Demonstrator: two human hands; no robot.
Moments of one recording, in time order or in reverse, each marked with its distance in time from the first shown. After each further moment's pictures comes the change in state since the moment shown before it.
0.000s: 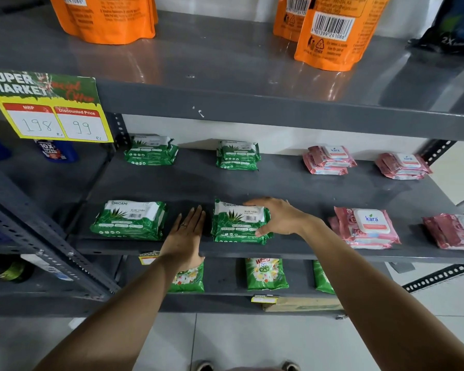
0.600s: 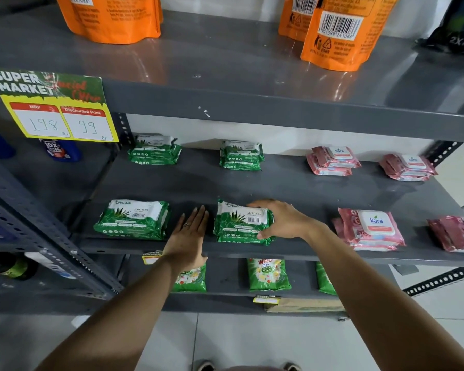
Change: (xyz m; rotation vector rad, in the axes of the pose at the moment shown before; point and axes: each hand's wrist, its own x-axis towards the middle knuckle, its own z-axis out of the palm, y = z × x) left_hand -0.002 -0.001 0.000 -0.040 -0.006 0.010; right_hand -0.006 -0.003 0.003 0.024 0.019 0.009
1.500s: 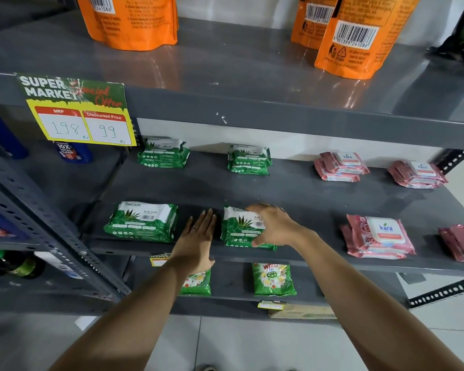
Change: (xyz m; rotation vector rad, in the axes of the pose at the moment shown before) left_hand 0.003 0.000 -0.001 0.036 -0.010 -0.005; right_hand 0.015 -0.031 0.020 -0.171 0.025 -0.028
